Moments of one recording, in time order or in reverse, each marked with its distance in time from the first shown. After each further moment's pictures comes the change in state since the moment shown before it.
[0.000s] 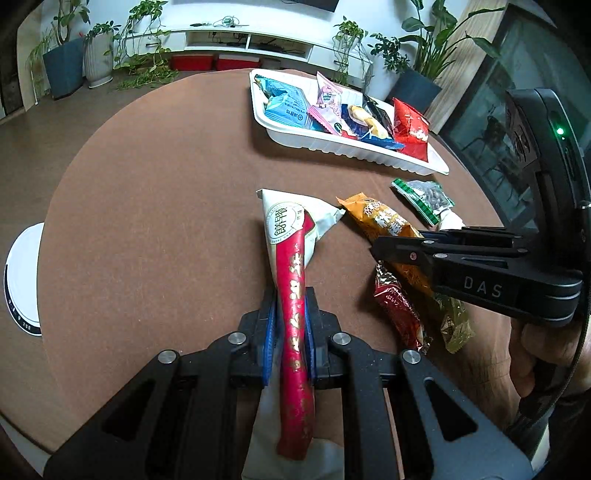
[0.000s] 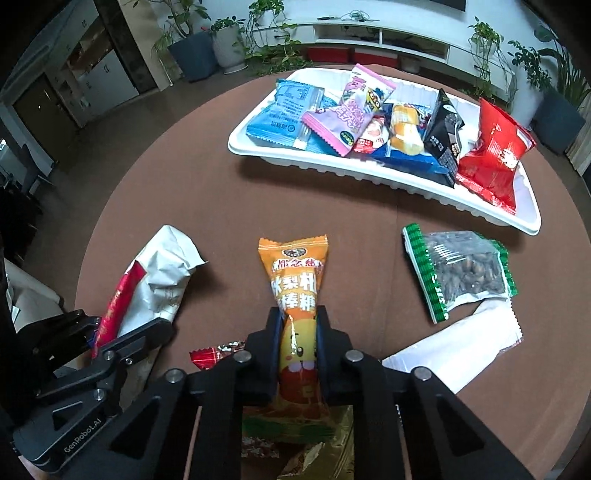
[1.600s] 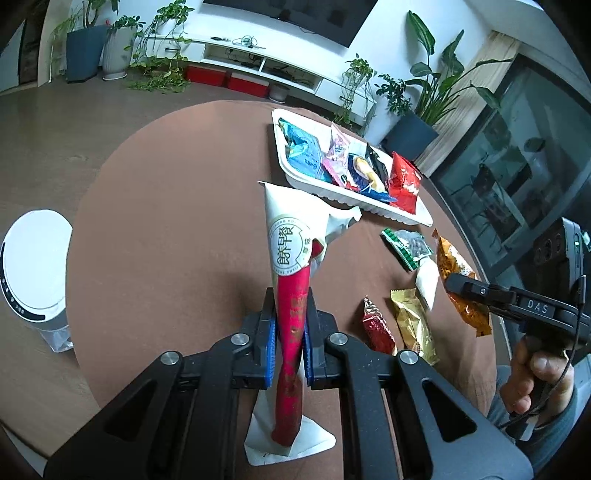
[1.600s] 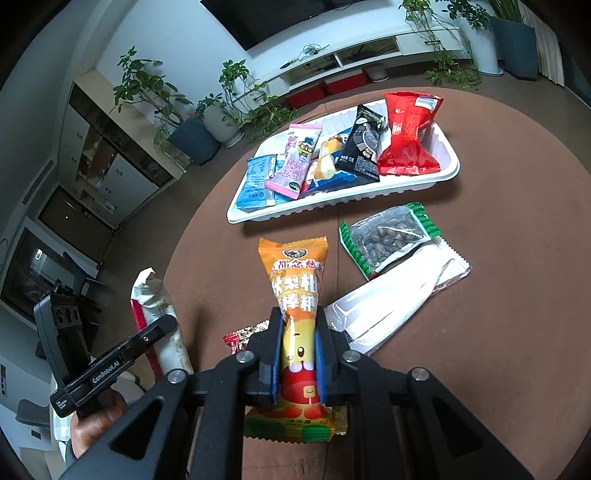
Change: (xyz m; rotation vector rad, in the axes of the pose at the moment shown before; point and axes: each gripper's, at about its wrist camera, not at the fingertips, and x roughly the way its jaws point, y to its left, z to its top) left arm -0.055 0.032 -0.006 -0.134 -0.122 -0.078; right arm -0.077 -0.075 -0.049 0.298 -0.203 0.239
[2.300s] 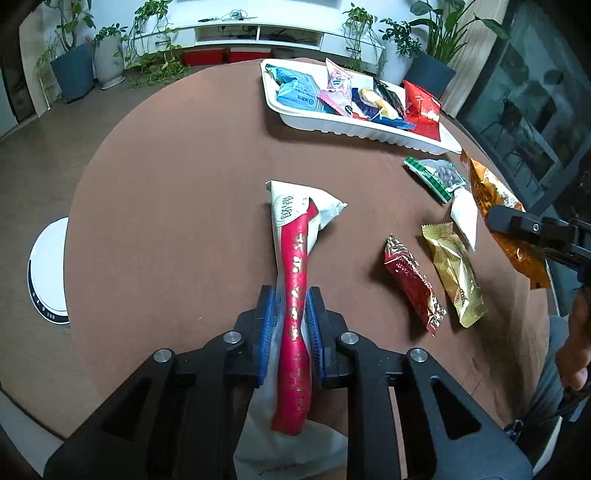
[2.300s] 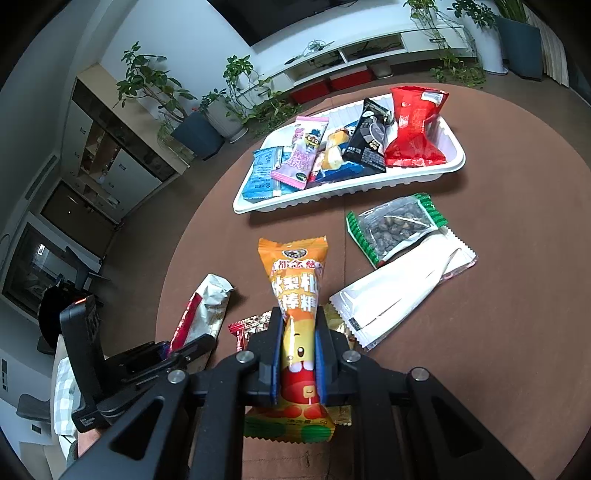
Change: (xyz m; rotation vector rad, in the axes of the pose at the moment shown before) left arm 0.033 -0.034 -0.025 0.164 0.156 0.190; right arm 0.001 0.005 -0.007 -0.010 0.014 0.013
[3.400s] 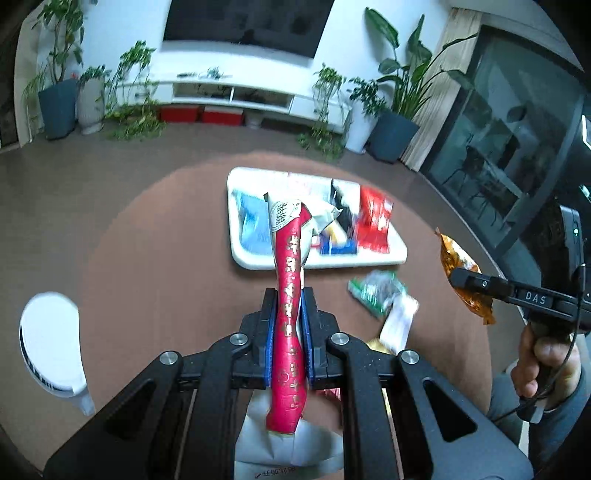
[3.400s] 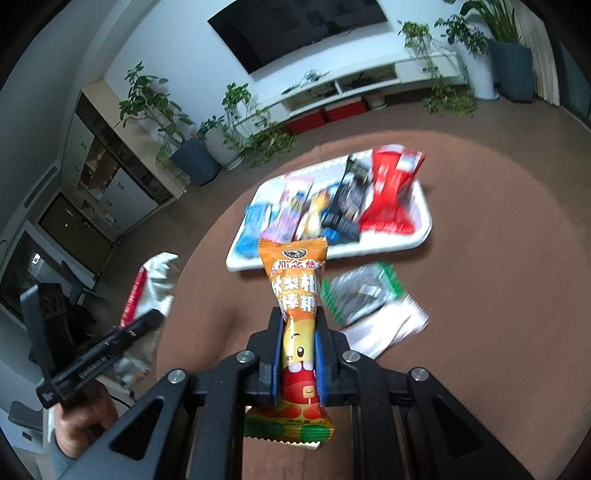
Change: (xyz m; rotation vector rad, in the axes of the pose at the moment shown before) left arm -0.076 -0.007 0.097 0.019 -0.239 -0.148; right arm -0.051 -0.017 0.052 -0.017 -0.131 -0.047
